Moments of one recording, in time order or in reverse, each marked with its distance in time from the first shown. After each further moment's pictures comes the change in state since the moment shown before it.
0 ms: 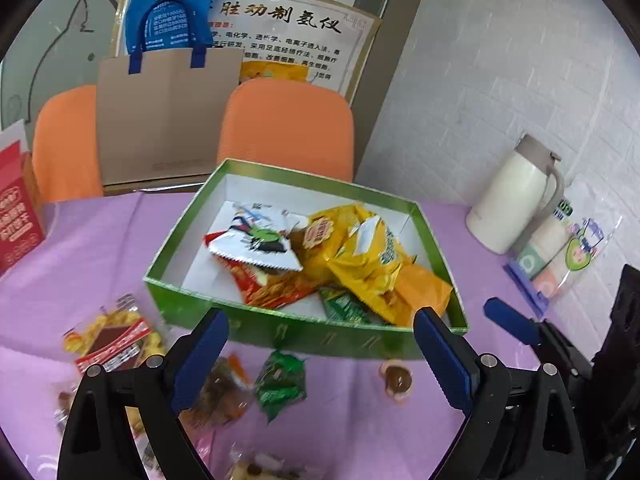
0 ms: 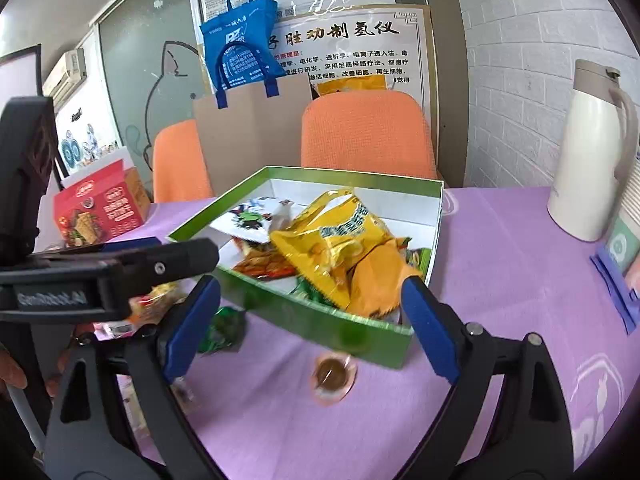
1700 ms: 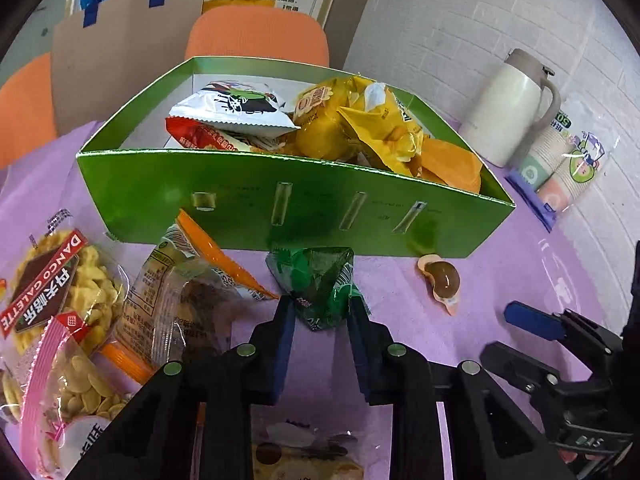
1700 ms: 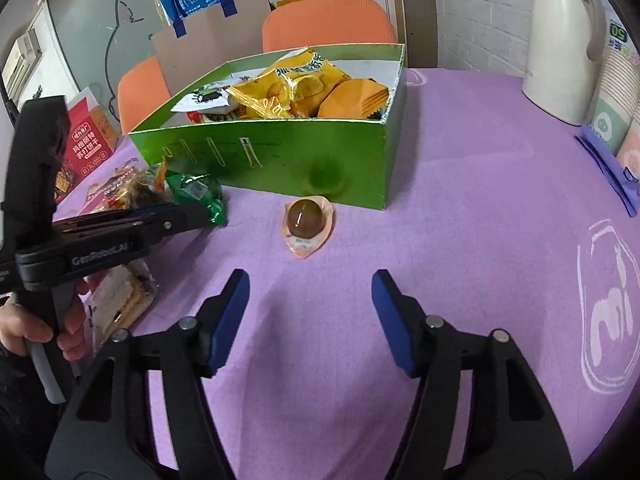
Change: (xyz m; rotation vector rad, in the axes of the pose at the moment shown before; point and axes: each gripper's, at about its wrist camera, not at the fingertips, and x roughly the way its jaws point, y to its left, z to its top) left arm 0.061 0.019 -0.055 0.093 0.174 -0.126; right arm 0.015 -0.005 -0.064 0.102 0.294 -0.097
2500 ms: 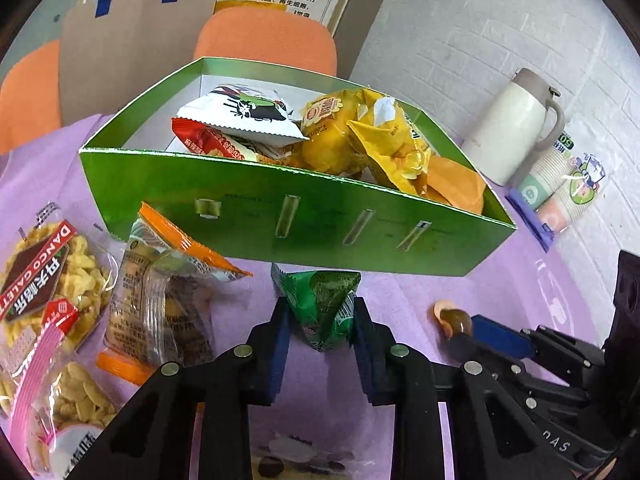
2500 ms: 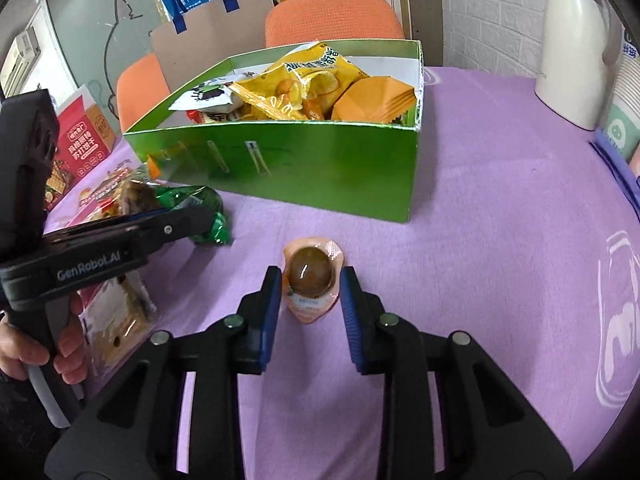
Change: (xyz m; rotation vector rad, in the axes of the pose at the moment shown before) left arm -0.004 0.005 0.000 -0.058 -0.017 -0.020; right arm 0.007 0.008 0.005 0.006 -0.002 0.010
